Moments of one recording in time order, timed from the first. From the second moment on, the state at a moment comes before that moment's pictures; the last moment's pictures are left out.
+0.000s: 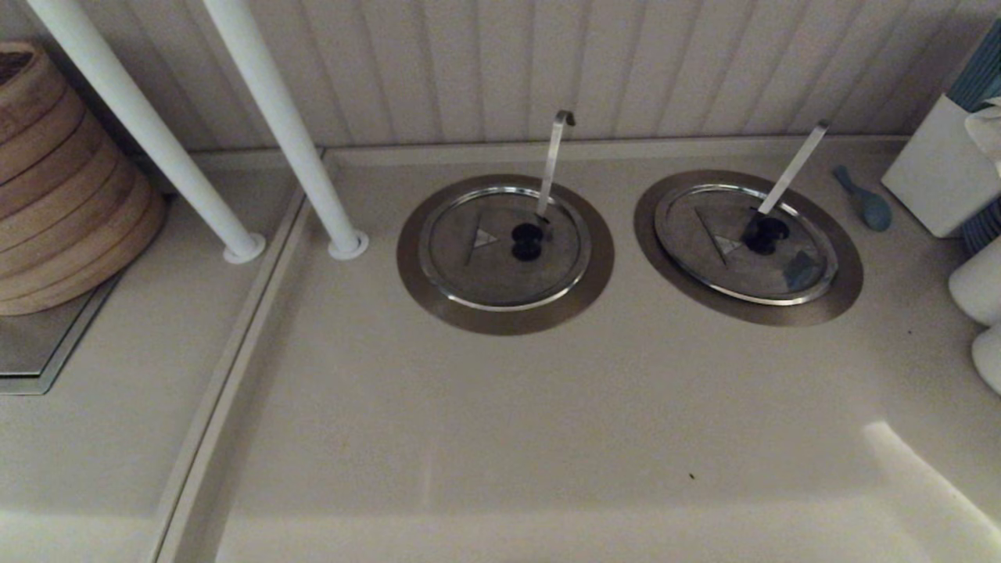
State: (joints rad) left arm 0.00 0.00 0.00 0.00 0.00 -0.01; right arm 0.01 0.00 0.00 0.01 0.05 -0.09
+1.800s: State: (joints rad) left arm 0.00 0.00 0.00 0.00 0.00 -0.01; right arm -0.08 1.38 -1.14 -0.15 -0.10 0.06
